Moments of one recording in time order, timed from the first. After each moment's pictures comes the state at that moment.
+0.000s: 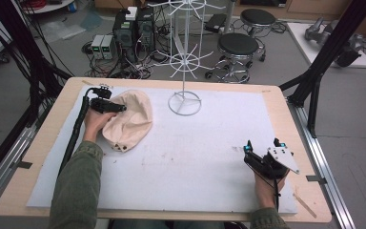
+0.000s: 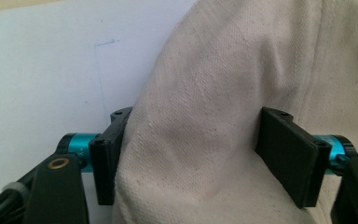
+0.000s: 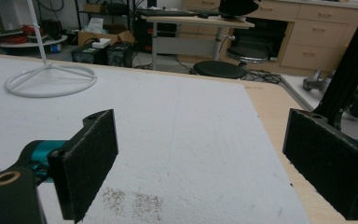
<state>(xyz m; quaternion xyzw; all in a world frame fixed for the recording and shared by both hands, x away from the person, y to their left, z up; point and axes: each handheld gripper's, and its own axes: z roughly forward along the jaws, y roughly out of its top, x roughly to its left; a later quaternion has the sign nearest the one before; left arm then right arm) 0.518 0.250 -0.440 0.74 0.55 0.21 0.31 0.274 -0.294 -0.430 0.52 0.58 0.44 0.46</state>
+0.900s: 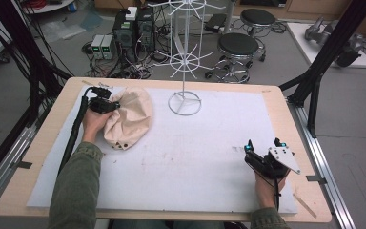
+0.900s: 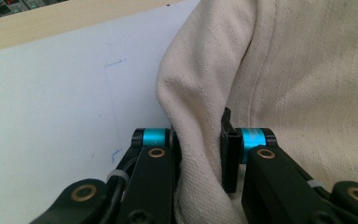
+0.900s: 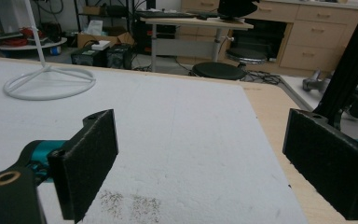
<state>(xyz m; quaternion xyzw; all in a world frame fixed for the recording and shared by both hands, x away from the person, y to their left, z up) 0.509 0.249 -0.431 0.76 0.52 0.24 0.31 0.274 -0.295 -0.430 0.52 0.57 0.44 0.46</state>
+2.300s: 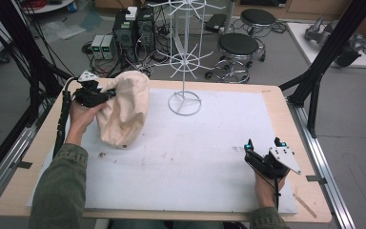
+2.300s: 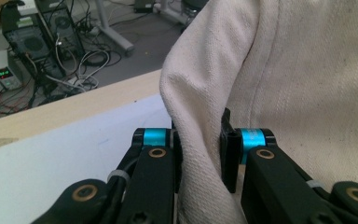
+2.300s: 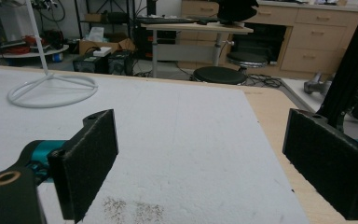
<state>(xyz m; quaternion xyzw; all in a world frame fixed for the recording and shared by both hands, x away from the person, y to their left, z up) 0.463 0.260 -0.355 0.73 0.44 0.26 0.45 0.273 -0.295 -0.429 0.52 0.56 0.45 0.46</state>
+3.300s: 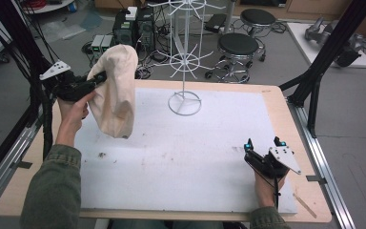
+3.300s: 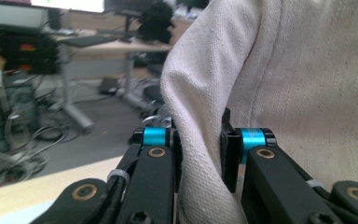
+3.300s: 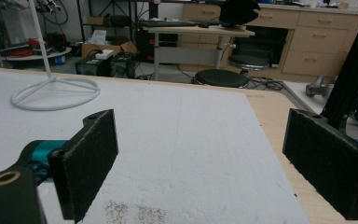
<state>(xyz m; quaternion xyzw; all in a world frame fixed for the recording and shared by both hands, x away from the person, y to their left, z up) 0.424 0.280 -0.304 0.62 0.37 0.24 0.64 0.274 -0.294 -0.428 0.52 0.56 0.46 0.46</state>
